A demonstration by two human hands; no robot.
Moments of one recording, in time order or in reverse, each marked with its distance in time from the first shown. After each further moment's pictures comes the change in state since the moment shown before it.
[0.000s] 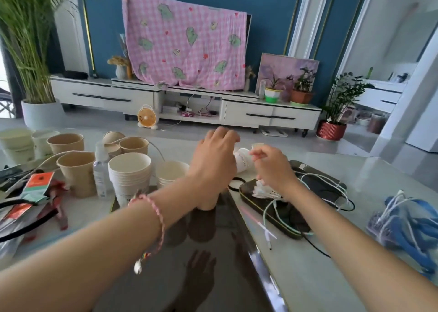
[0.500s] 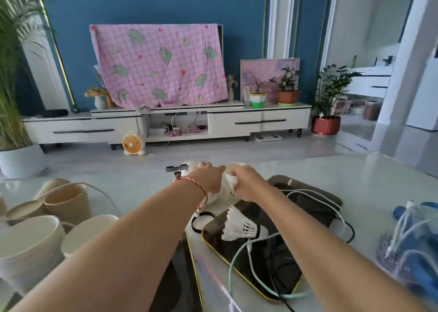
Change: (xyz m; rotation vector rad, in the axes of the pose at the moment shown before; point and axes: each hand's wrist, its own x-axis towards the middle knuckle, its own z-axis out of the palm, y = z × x) left_hand 0.143 0.001 0.140 0.541 -0.712 -0.031; right_hand 0.099 0.091 -0.004 -0.389 -0.337 0.086
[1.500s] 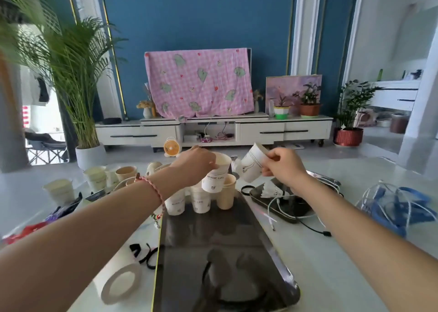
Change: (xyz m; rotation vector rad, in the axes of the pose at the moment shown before) left_hand -0.297 -0.083 -0.061 -0.108 0.389 -0.008; right_hand -0.216 -0.120 -0.070 0.650 0.375 0.015
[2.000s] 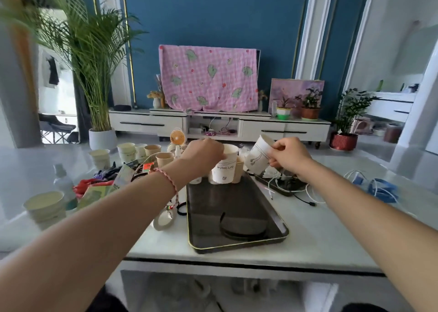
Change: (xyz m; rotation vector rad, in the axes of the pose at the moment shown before) left_hand -0.143 0.018 -0.045 0.143 0.091 -0.023; right_hand -0.124 -0.064 -0.016 -0.140 -0.008 -0.020
